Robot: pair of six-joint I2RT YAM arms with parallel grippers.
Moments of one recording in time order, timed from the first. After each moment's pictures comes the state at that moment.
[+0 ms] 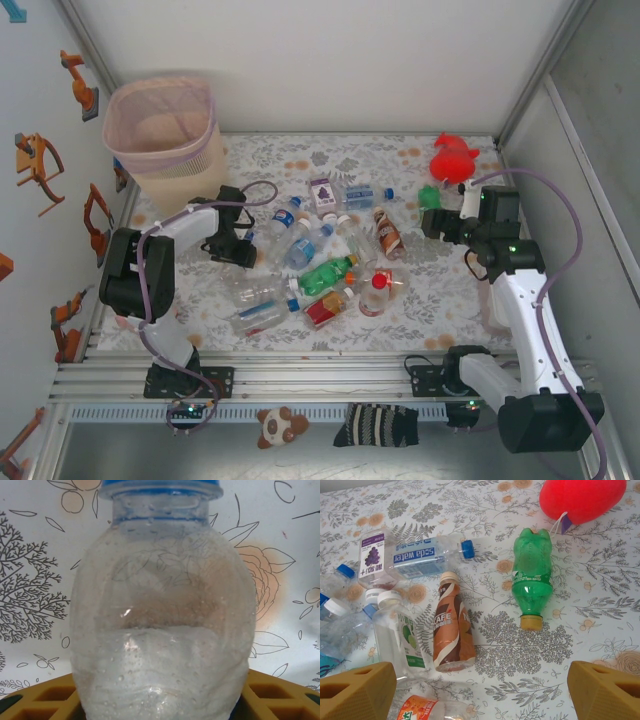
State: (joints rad) left arm -0.33 1.76 1.10 -0.84 0.01 -0.02; right arm 0.04 0.98 0.98 -0.71 -0.19 0.12
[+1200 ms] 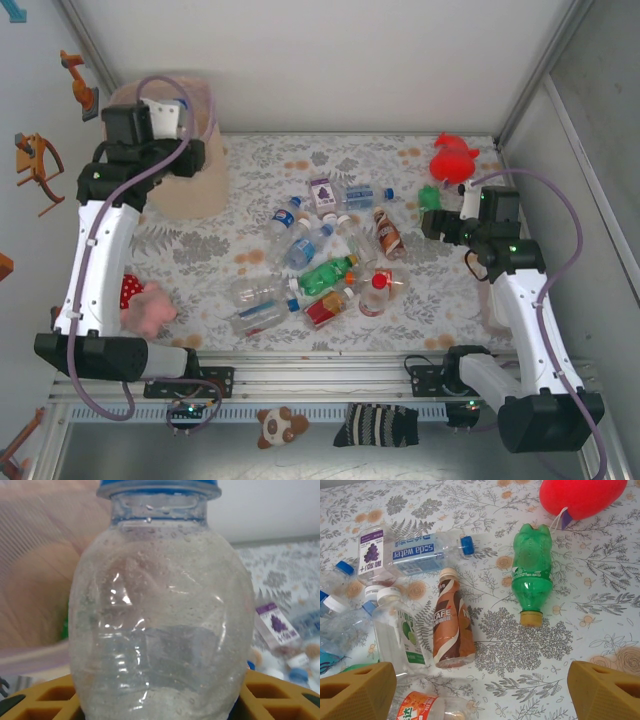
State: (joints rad) left arm -0.14 1.37 1.69 -0.89 0.02 0.06; right arm 0.04 0.98 0.99 -0.73 -0.19 0.12
